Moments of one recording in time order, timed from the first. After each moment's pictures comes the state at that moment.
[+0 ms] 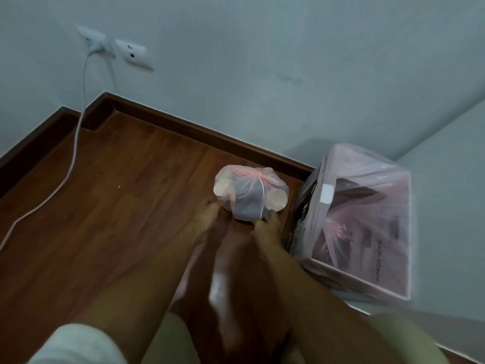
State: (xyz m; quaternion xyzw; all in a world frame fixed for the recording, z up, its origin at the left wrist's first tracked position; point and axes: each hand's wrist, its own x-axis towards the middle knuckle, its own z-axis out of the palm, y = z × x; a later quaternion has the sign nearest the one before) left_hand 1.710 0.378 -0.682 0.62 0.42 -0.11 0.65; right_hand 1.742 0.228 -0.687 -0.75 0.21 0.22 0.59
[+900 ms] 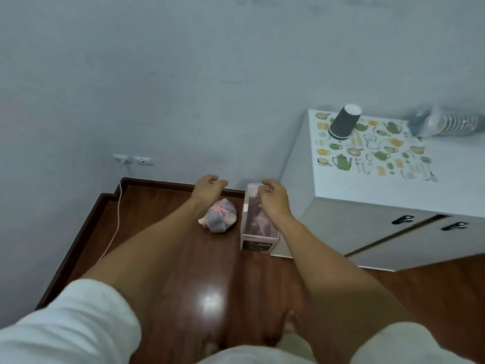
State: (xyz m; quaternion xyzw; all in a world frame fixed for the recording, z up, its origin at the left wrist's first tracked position) left_hand 1.610 0.251 -0.038 0.74 0.31 -0.10 0.59; right_hand 1.620 0.065 -0.044 -0.81 0.11 0.12 0.56
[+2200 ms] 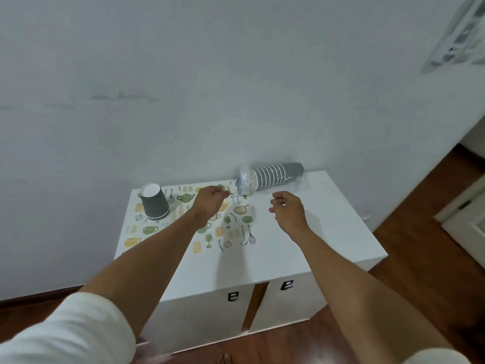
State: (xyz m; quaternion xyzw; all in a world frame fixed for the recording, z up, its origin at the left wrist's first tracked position) left_hand 1.859 -0.293 0.061 0.78 0.10 -0.14 0.60; right_hand 1.813 -0.515 0.039 -0.80 0.15 -0.06 0.58
